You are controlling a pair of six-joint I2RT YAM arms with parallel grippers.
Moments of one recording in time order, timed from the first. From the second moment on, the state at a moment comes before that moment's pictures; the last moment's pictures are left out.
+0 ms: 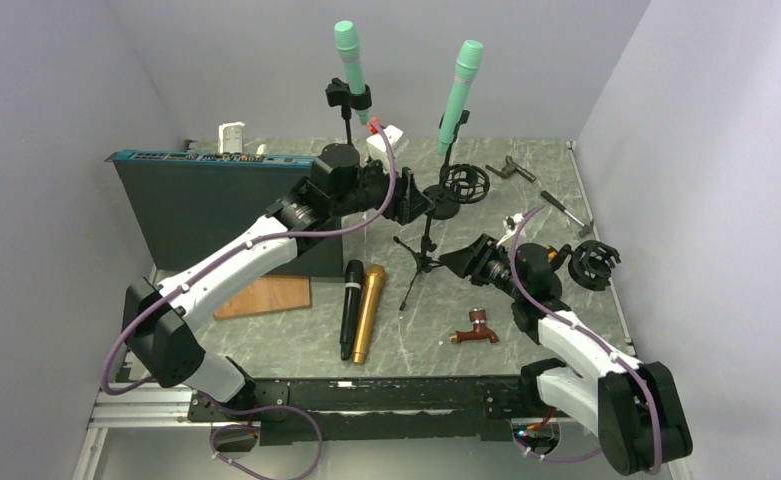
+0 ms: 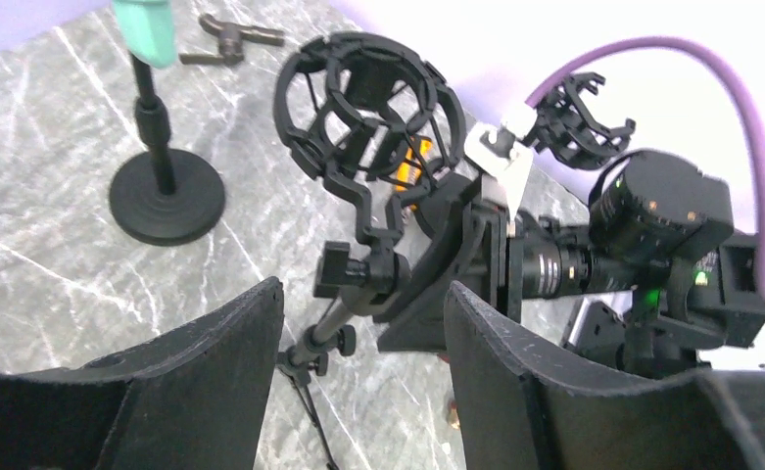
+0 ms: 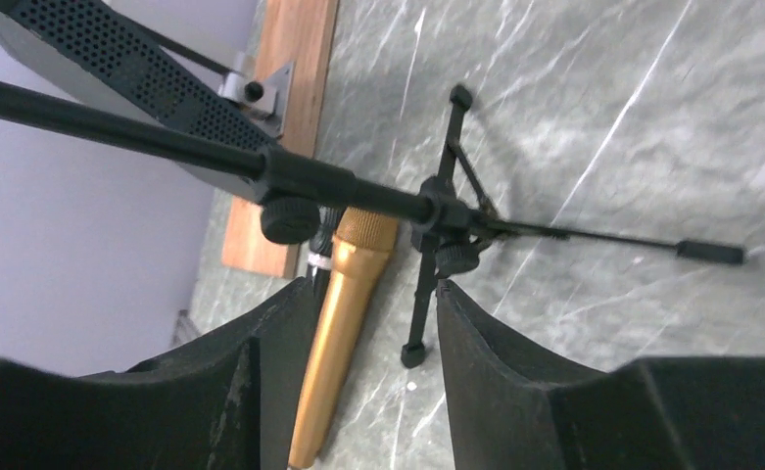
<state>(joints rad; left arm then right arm) -0.74 1.49 1.37 -0.09 0.33 -0.28 0.25 0.99 0.32 0.40 -0.43 0.76</state>
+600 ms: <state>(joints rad) -0.76 1.58 1.46 -0.09 0.29 -0.23 0.26 1.21 0.25 0.87 -0.53 1.03</state>
